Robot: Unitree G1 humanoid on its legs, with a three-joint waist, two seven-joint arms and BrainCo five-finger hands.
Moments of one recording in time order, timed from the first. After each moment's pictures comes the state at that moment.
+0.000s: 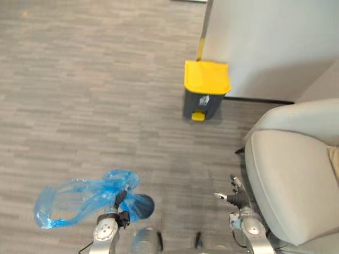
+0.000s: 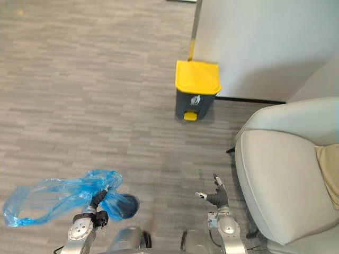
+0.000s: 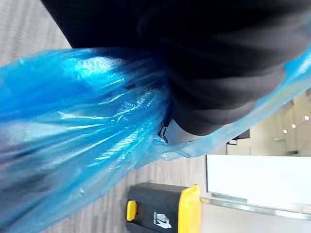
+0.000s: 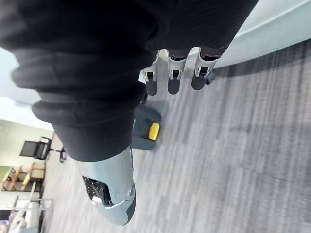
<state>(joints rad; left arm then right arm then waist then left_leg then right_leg) 0.22 0.17 0.01 0.35 -0.10 -0.21 0.09 0.17 -0.08 -0.02 0.38 -0.13 -0.14 -0.11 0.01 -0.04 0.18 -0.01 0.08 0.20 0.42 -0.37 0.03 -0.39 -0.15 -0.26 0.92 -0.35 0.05</state>
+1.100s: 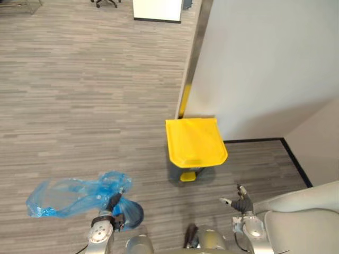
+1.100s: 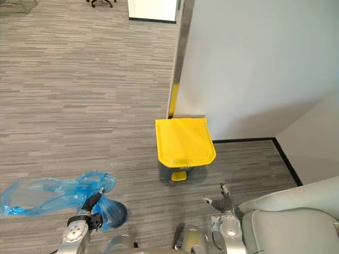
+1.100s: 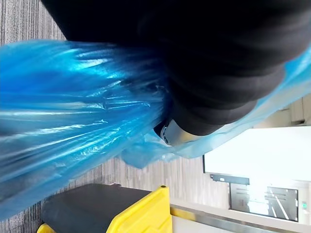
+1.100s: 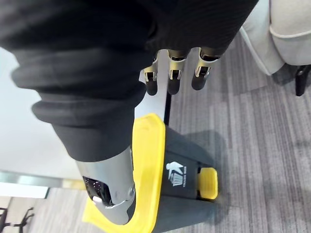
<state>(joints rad) 0.25 0.12 0.08 0.40 -0.08 -0.19 0.09 0.15 -0.08 -0.15 0.60 -0.13 -0.09 -0.15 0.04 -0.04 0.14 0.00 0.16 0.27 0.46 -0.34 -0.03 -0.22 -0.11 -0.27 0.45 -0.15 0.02</state>
